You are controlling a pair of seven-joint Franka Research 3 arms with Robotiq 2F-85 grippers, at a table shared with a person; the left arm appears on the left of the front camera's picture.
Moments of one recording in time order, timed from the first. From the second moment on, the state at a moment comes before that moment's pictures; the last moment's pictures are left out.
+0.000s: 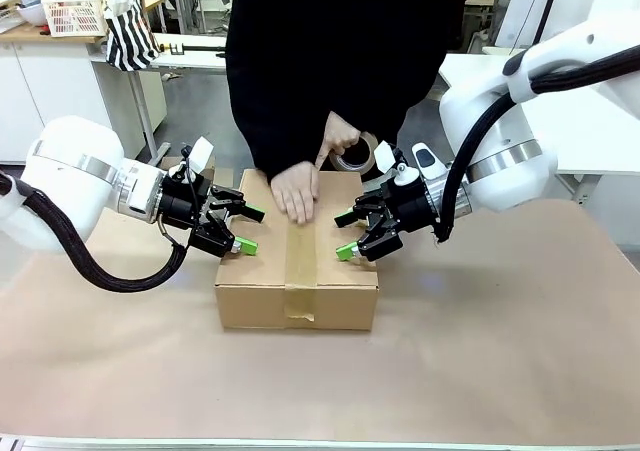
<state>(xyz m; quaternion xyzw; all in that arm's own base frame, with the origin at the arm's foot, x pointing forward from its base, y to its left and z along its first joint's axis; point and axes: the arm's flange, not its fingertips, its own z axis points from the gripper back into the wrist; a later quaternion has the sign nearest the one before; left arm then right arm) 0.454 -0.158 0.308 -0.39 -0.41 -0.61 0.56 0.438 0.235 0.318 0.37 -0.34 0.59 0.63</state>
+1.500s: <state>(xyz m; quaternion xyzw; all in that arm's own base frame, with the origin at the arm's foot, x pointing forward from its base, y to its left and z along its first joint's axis) 0.454 -0.158 0.309 -0.39 -0.41 -0.61 0.56 0.439 0.235 0.320 0.37 -0.34 0.59 0.63</state>
